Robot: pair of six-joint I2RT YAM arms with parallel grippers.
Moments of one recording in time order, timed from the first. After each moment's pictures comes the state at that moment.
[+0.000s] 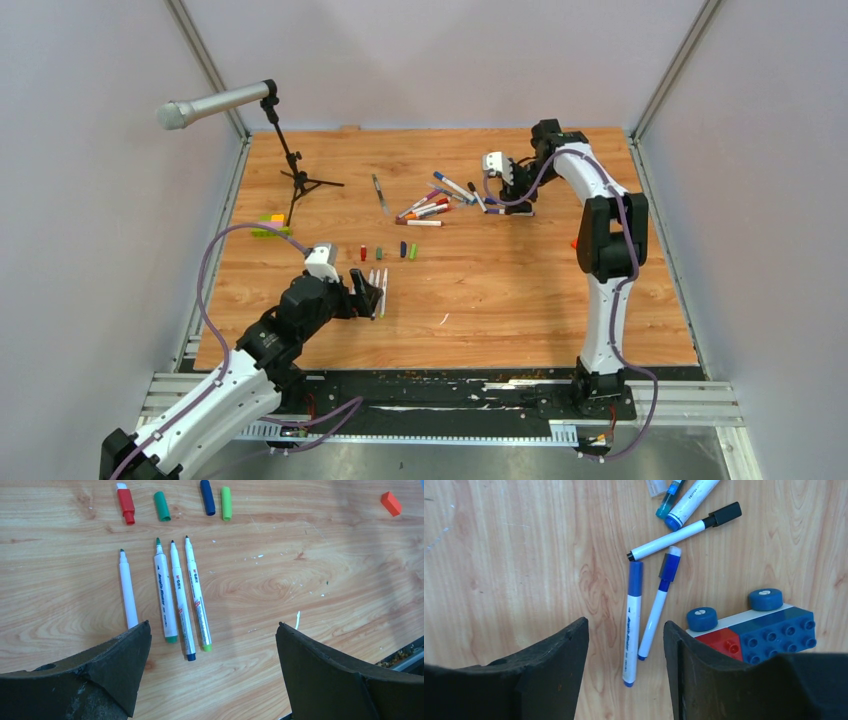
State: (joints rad) left arm -0.64 0.52 0.30 -0.23 -0.12 -0.57; right arm 0.12 2.18 1.88 -1.02 -0.63 -1.38
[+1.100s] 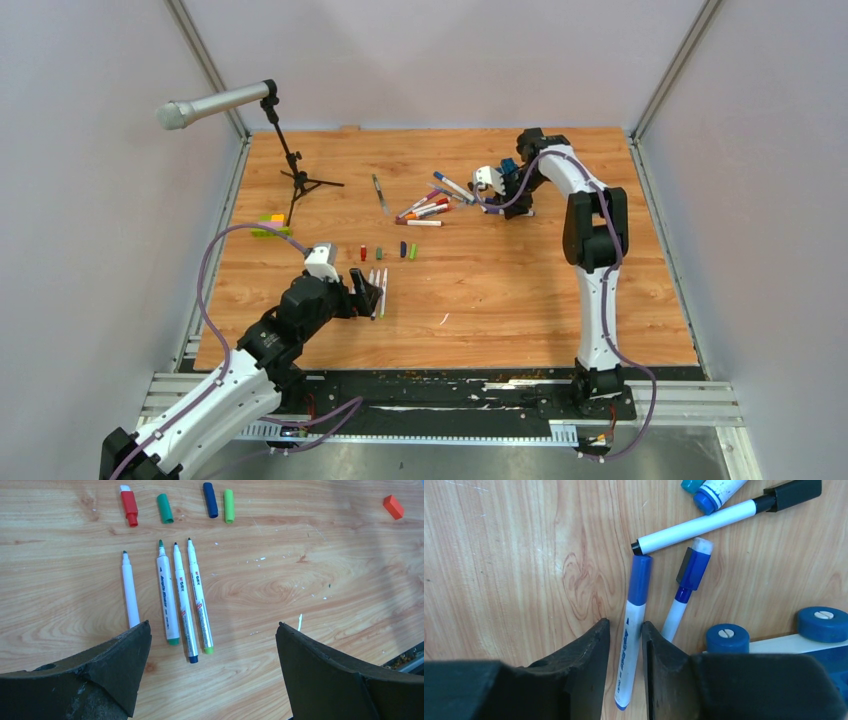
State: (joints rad) left arm -0.64 0.53 0.29 -0.22 -0.14 -0.57; right arm 0.16 2.36 2.01 -1.08 -0.48 -1.46
